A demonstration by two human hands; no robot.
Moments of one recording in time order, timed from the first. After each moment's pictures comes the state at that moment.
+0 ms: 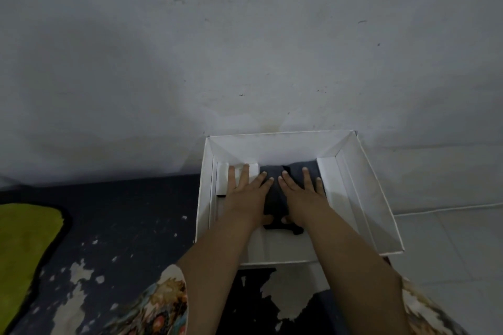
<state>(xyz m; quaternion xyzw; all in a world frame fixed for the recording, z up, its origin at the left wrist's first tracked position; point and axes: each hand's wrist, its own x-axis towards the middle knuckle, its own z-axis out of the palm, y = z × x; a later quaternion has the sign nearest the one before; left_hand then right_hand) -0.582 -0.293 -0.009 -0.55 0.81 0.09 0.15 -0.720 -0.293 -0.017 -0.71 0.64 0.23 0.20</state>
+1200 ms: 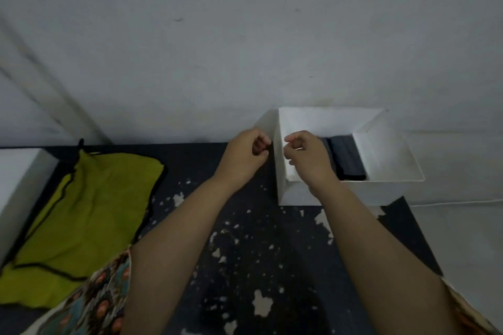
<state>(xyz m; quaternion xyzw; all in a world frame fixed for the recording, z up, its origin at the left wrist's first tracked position) -0.416 -0.187 0.109 -0.53 0.69 0.34 -0.36 -0.565 -0.183 0.111 -0.50 0.64 -0.41 0.41</state>
